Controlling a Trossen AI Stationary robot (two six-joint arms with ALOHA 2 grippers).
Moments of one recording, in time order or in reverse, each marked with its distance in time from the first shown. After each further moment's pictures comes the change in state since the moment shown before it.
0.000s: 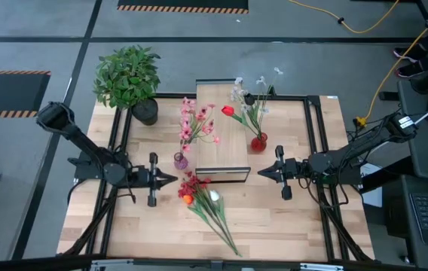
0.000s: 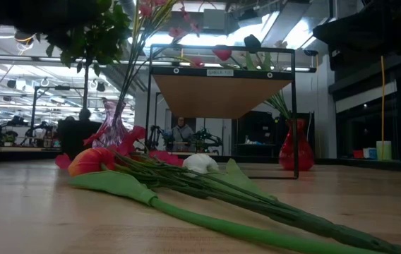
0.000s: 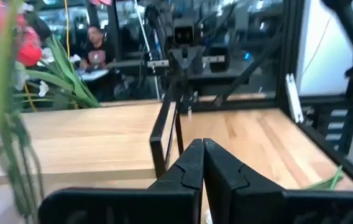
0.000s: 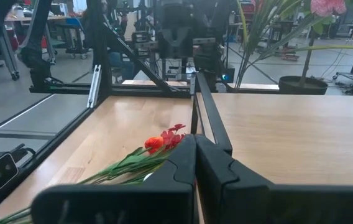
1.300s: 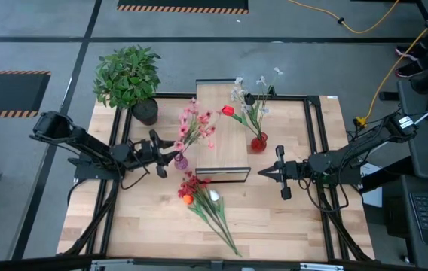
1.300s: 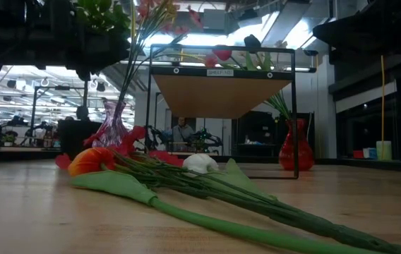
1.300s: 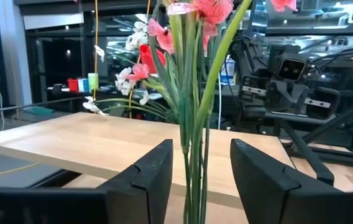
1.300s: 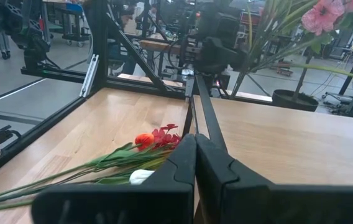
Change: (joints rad) left arm 0.452 0.113 -0.199 0.520 0.213 -0.023; right arm 0.000 0.000 0.000 0.003 0.002 -0.127
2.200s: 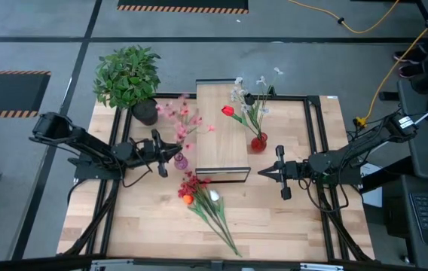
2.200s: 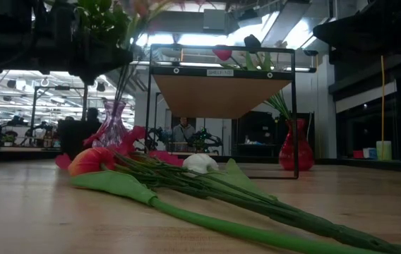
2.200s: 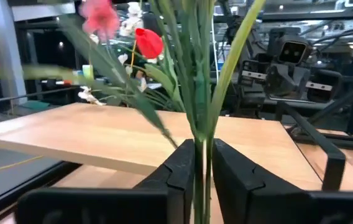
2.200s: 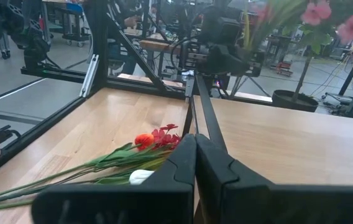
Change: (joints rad) left arm 0.067 0.001 0.000 -0.059 0.086 -0.018; right arm 0.000 0.000 0.000 0.001 0.000 -0.004
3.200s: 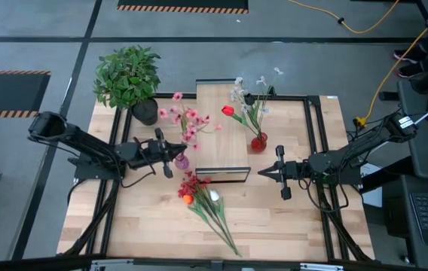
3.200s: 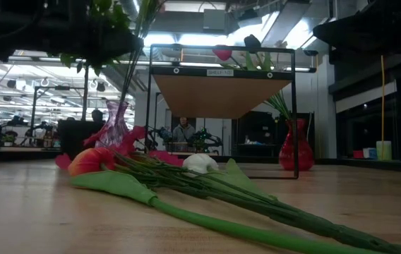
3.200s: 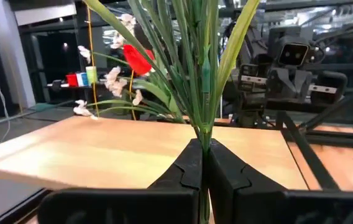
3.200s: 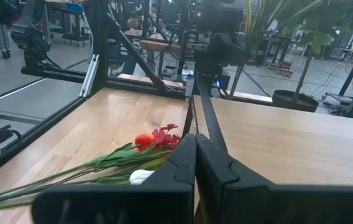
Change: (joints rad) left arm -0.037 -0.085 0.130 -0.236 -0.054 0.039; right arm 0.000 0.000 0.000 0.000 -0.001 -0.001
